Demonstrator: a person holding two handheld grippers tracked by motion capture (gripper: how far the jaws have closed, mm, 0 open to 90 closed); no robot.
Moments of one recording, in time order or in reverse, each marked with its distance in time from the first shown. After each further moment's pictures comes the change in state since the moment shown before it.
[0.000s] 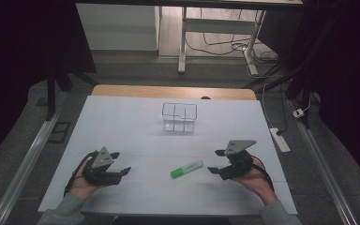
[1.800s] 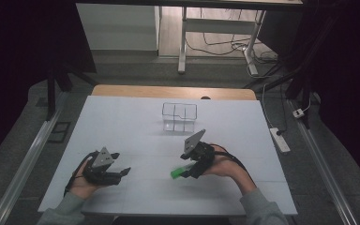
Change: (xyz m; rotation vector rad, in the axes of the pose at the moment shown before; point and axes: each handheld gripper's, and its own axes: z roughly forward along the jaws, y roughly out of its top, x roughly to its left) left arm 0.002 -0.003 0.005 0.015 -0.015 -0.003; right arm 0.022 0.076 0.081 0.225 0.317 -0.253
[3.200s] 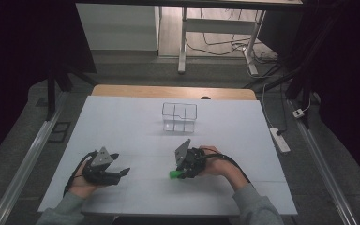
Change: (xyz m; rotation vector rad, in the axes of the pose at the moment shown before) left arm 0.004 -0.003 0.001 0.001 -0.017 -0.022; right arm -0.001 0.001 0.038 0.160 0.059 -0.210
